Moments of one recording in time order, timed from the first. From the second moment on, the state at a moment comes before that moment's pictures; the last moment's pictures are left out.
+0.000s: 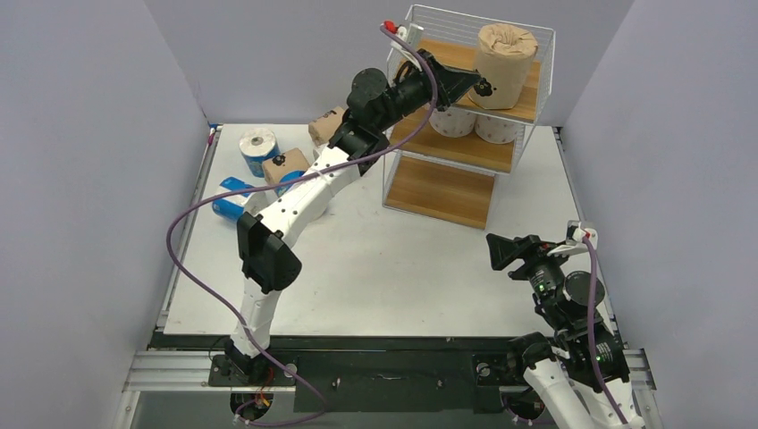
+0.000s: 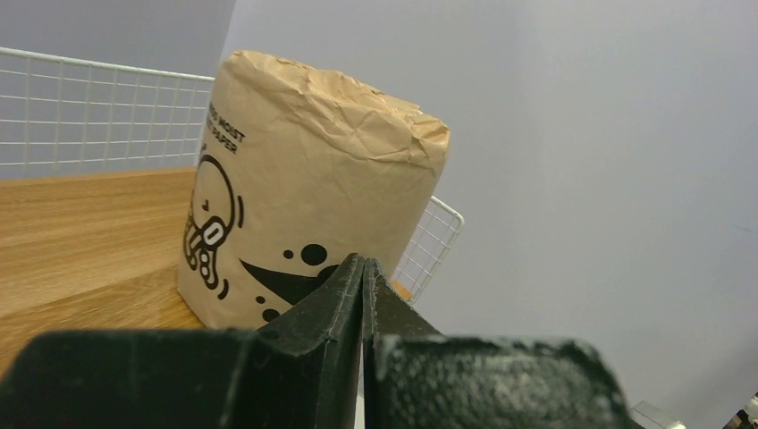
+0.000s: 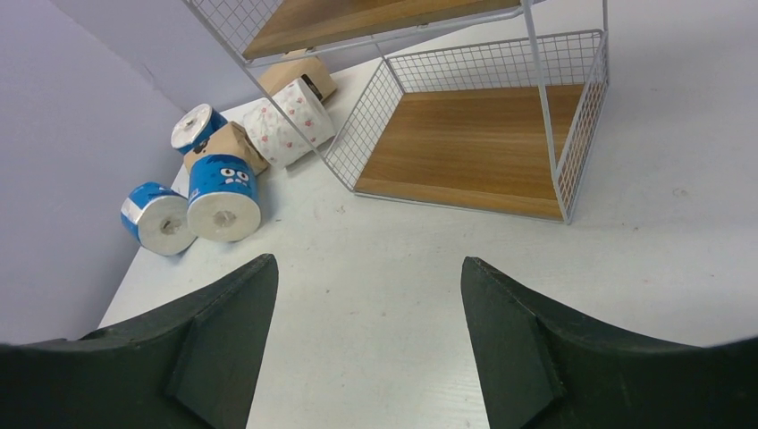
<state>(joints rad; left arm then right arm) -0.71 2.10 2.25 0.28 0.36 -0.67 0.32 0.25 0.65 -0.50 0.06 0.51</state>
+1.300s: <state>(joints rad) -0.79 2.30 2.47 0.28 0.25 -0.60 0.34 0.21 0.64 -0.53 0.10 0.51</state>
